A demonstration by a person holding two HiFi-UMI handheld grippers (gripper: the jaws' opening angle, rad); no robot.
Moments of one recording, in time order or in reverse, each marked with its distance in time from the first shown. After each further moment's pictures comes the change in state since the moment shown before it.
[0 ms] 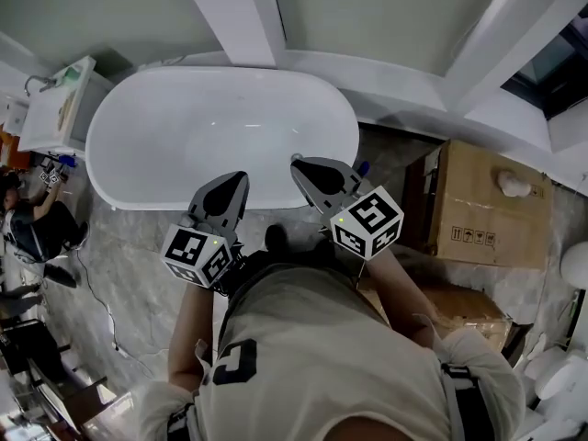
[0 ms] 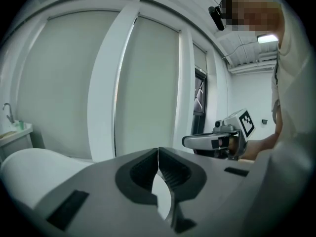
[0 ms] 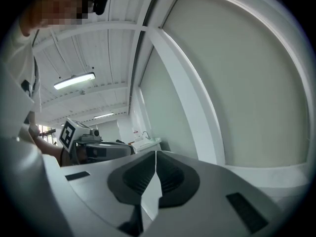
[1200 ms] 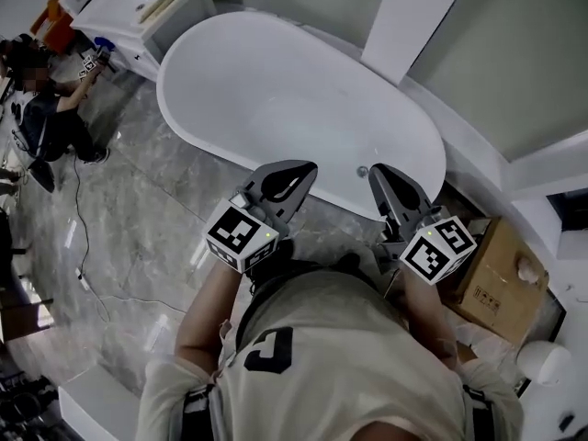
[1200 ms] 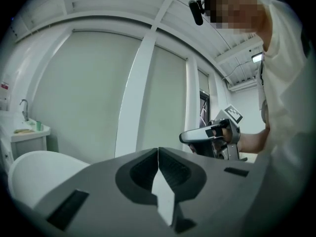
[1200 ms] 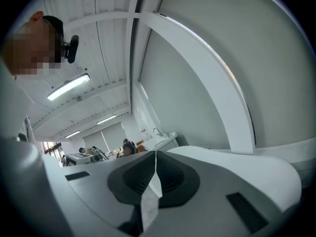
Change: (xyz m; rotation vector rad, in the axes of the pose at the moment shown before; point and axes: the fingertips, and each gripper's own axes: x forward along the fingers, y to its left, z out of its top) left arm -0.204 0.163 -0.013 -0.045 -0.221 0.002; right arm 0.173 0.186 0.014 0.147 0.053 0.062
